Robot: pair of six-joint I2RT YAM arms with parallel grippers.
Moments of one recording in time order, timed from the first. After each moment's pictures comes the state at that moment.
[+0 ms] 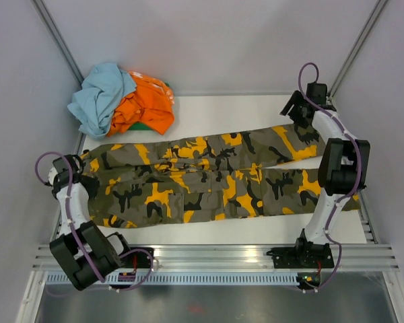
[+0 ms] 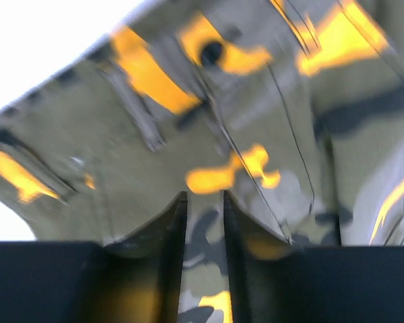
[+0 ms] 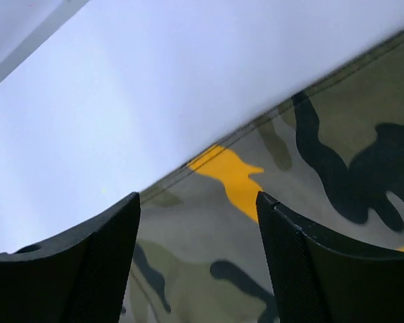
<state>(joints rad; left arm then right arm) 0.51 1.11 0.70 -0.59 -0.08 -0.80 -0.10 1.95 1.55 -0.35 -0.08 0.50</state>
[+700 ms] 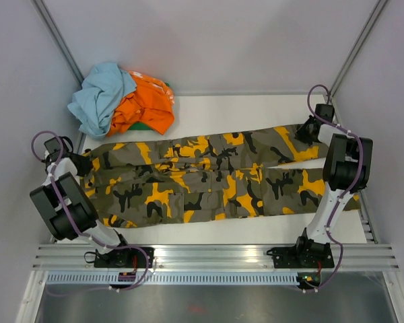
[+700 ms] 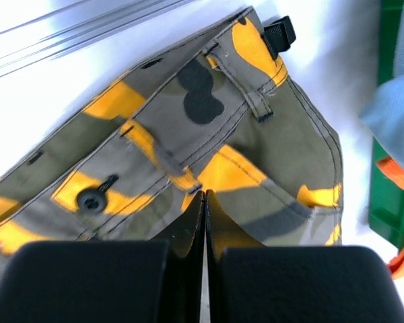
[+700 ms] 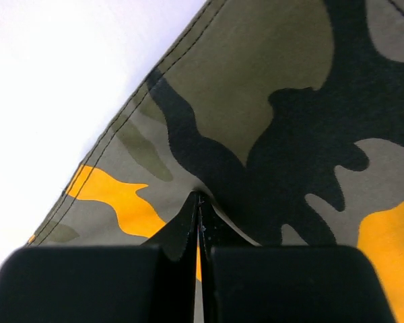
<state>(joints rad) 0.59 1.55 0.93 -0.31 0.08 -0.75 -0.22 2.09 1.39 -0.20 -0.07 0.57</state>
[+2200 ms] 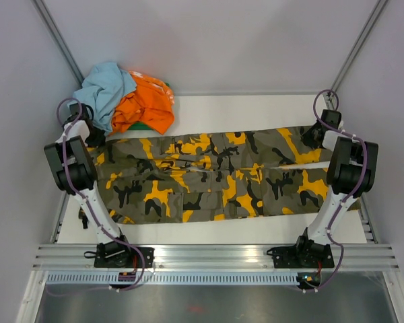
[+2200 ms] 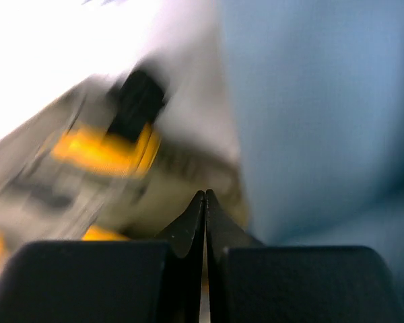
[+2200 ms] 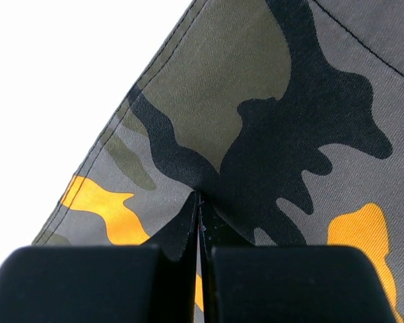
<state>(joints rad) 0.35 2.14 1.62 -0.55 -0.08 -0.76 -0.27 2.02 1.26 -0.07 -0.06 0.61</state>
